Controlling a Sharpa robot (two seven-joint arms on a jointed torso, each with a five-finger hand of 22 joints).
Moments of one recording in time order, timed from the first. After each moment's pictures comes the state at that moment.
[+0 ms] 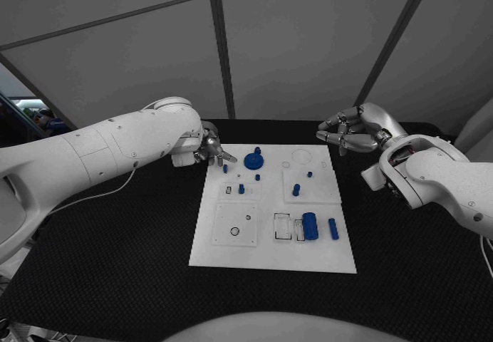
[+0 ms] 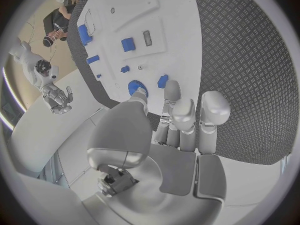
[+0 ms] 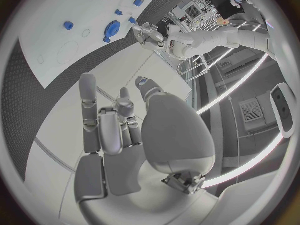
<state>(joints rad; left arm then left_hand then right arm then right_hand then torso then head) 1.30 -0.62 0.01 1.08 -1.05 0.27 -0.58 1.15 -0.04 -0.05 0.28 0.17 1.02 0.07 0.29 0.64 1.23 0.00 0.79 0.54 1.41 -0.06 1.20 0.96 0.11 1.29 0.05 1.18 1.11 1.19 -0.81 0.07 1.50 -0.93 -0.45 0.03 1.32 -0.11 0.15 0.14 0.44 0.93 0.15 0.27 0.13 1.16 0.06 1.17 1.02 1.46 -0.01 1.38 1.25 0.16 1.08 0.10 1.02 0.57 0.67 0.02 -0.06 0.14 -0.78</state>
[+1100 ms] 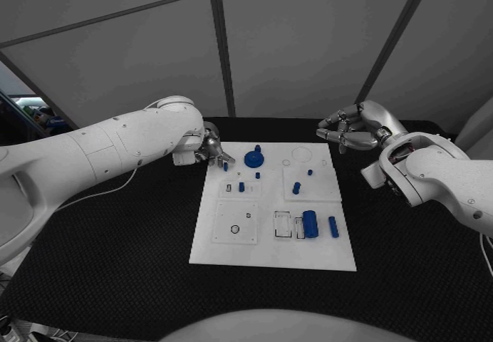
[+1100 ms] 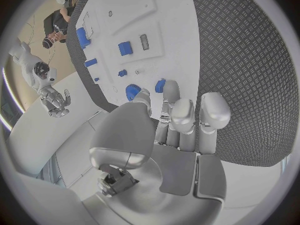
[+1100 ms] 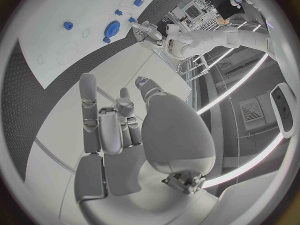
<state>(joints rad) 1.30 -0.59 0.01 1.05 -1.05 0.31 -0.58 1.19 0.00 -0.05 0.27 0.17 1.04 0.06 0.31 0.63 1.24 -0.01 0.80 0.54 1.42 -0.07 1.21 0.97 0.11 1.31 0.04 1.20 1.15 1.19 -0.81 0.07 1.49 -0.93 -0.45 0.03 1.32 -0.11 0.15 0.14 0.44 0.93 0.15 0.27 0.13 1.16 0.06 1.17 1.02 1.46 -0.01 1.38 1.25 0.16 1.08 0.10 1.02 0.57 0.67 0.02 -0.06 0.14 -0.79</state>
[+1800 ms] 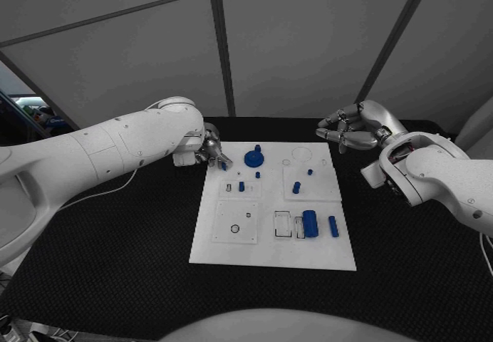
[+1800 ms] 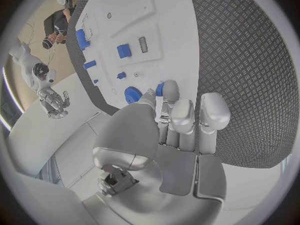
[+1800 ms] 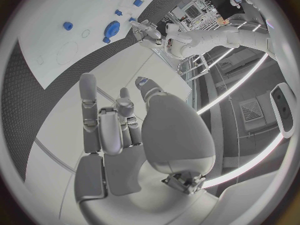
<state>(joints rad) 1.29 -0.59 0.00 1.04 -1.05 0.32 -0.58 1.31 0.06 0.01 0.20 0.14 1.04 0.05 0.33 0.62 1.24 -0.02 0.80 0.52 1.43 -0.07 1.22 0.97 0.11 1.32 0.04 1.20 1.15 1.19 -0.81 0.07 1.49 -0.93 -0.45 0.03 1.32 -0.11 0.15 0.14 0.44 0.93 0.15 0.27 0.13 1.16 0.06 1.17 1.02 1.46 -0.01 1.38 1.25 0.16 1.08 0.10 1.02 0.57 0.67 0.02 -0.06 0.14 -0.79</state>
